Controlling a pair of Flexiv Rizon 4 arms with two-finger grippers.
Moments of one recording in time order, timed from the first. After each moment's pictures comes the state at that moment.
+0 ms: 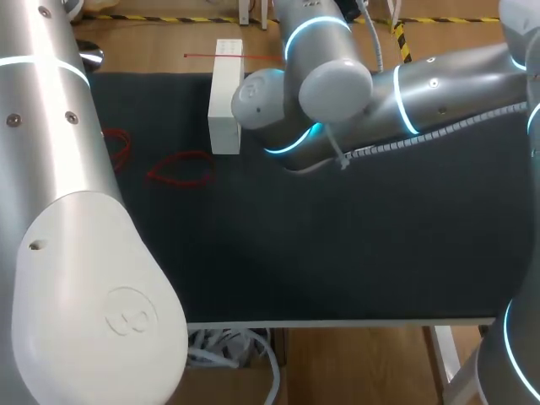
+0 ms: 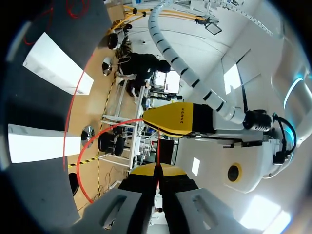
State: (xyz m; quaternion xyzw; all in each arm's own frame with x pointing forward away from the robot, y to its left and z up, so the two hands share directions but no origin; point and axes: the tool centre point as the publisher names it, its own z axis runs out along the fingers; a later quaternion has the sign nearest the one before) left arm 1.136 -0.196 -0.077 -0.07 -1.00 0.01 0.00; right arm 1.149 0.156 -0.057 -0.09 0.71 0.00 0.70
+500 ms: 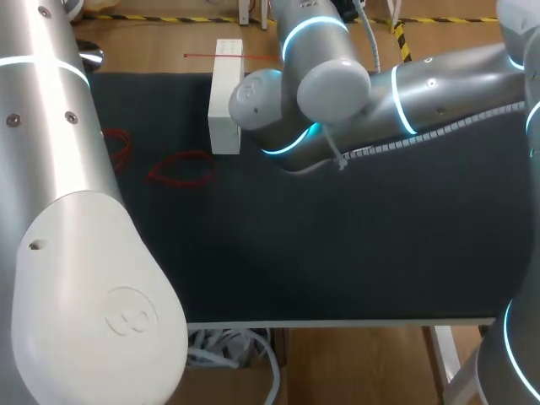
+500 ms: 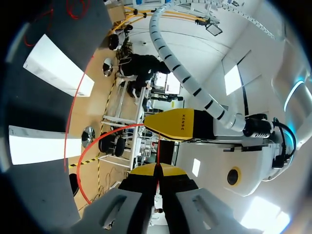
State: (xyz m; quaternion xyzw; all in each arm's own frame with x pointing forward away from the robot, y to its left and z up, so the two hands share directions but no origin) left arm 1.136 -0.196 -0.077 -0.07 -1.00 0.01 0.00; right arm 1.148 0.160 -0.058 -0.10 0.71 0.00 0.69
